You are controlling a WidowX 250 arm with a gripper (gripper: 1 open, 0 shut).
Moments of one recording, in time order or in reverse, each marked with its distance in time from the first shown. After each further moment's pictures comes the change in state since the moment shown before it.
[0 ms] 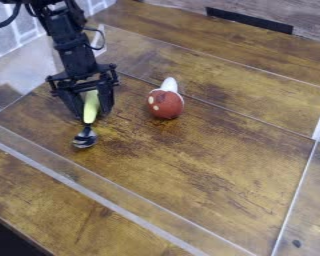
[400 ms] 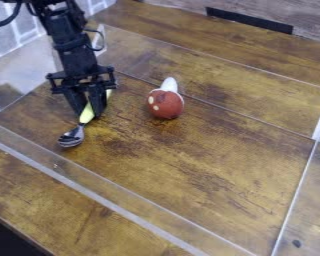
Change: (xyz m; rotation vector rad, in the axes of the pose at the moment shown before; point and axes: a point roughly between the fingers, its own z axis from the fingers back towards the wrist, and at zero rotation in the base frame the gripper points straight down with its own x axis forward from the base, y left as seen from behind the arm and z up) arm -0.009 -0.007 -0.001 0.056 0.049 -0.189
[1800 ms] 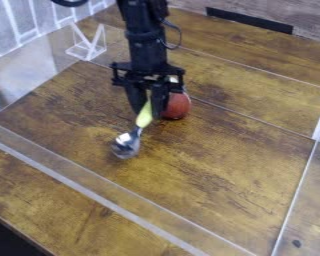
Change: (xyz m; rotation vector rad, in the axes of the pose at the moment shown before) arm -0.004 -0.105 0.003 0.070 -0.003 -0.171
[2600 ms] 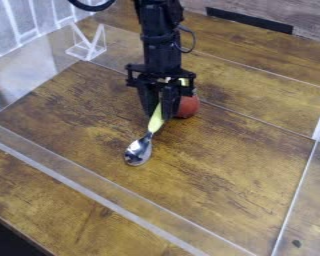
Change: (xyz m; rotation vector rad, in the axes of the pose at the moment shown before) arm 0.006 -0.004 -0.003 -0.008 0.051 -0.061
